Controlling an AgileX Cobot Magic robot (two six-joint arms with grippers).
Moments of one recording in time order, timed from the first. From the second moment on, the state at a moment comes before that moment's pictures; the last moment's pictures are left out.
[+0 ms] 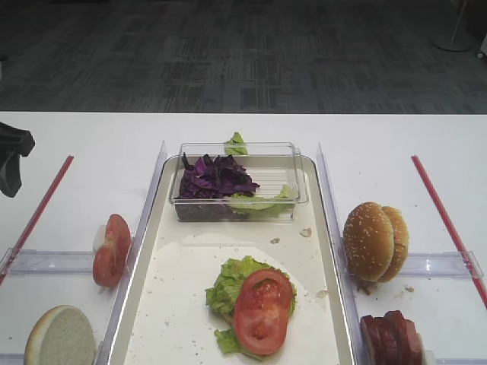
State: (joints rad) left arm -0.02 1.57 -1.18 0.10 1.10 -0.04; right arm 0.03 -0.01 -0.48 0.05 1.13 0.00
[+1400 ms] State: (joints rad) left arm -0.02 0.52 -0.55 0.00 1.00 -0.03; right arm 0.03 -0.01 -0.48 0.05 1.13 0.00
